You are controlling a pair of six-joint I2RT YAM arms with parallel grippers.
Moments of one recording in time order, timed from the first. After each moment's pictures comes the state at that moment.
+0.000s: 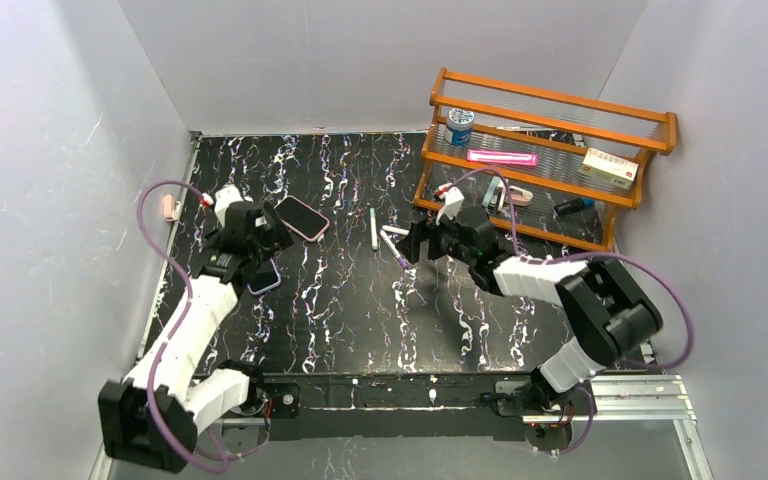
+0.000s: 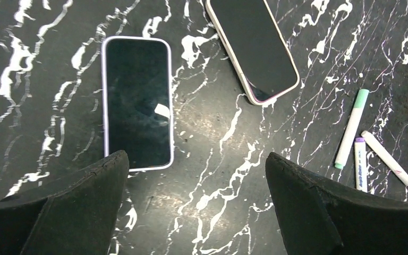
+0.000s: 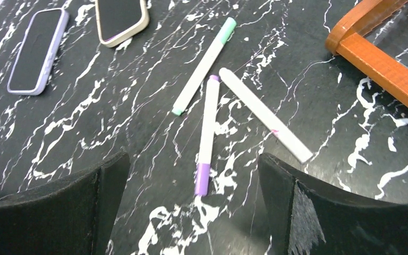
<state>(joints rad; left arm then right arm) -0.21 0.96 0.77 -0.51 -0.38 -0.57 0.58 1.61 0.70 0.52 -0.23 0.32</state>
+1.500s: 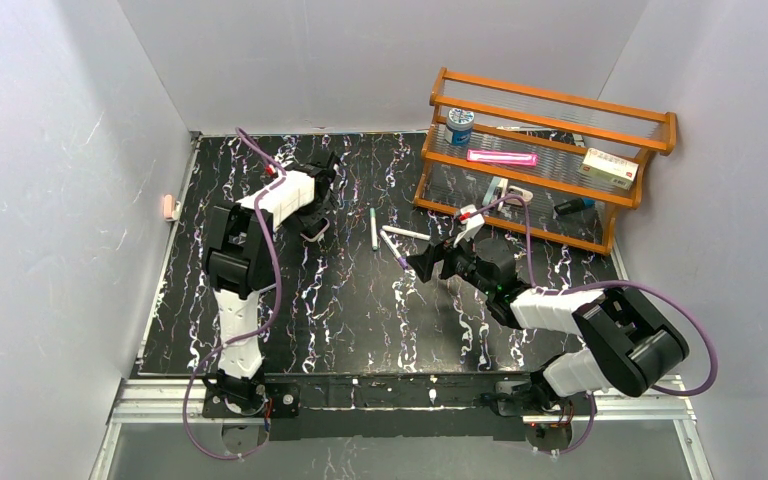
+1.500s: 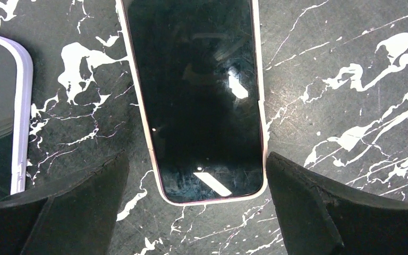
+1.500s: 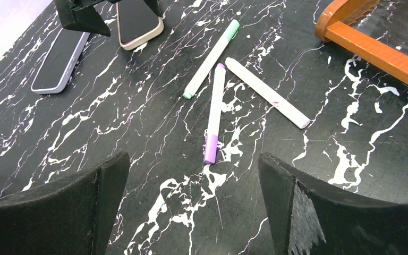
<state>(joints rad) -0.34 2.08 1.57 -0.81 -0.52 -1.02 0.63 1.39 0.38 0.81 -0.15 0.34</state>
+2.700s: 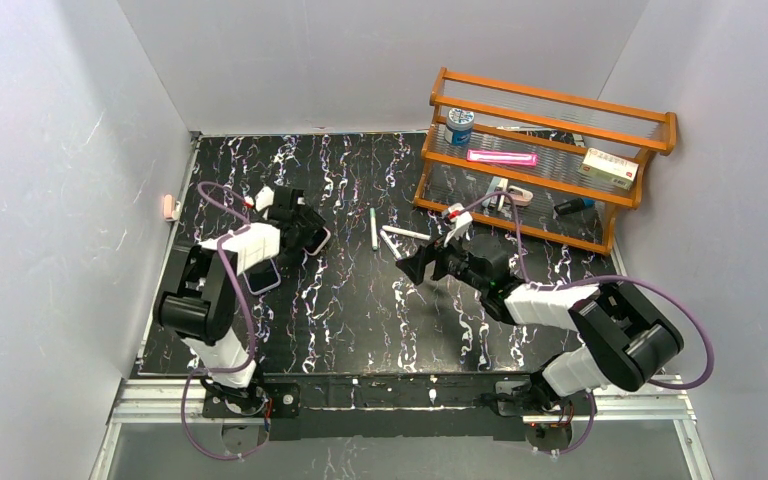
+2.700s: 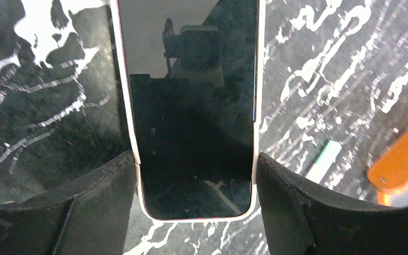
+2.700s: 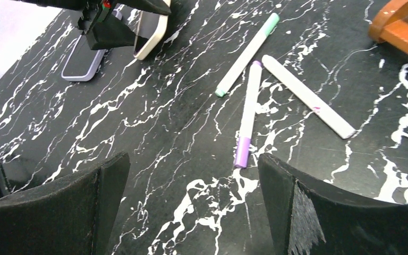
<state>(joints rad) -0.26 1.71 0.96 -0.20 -0.21 -1.00 0.65 1.42 0.43 0.77 -0.23 0.36</state>
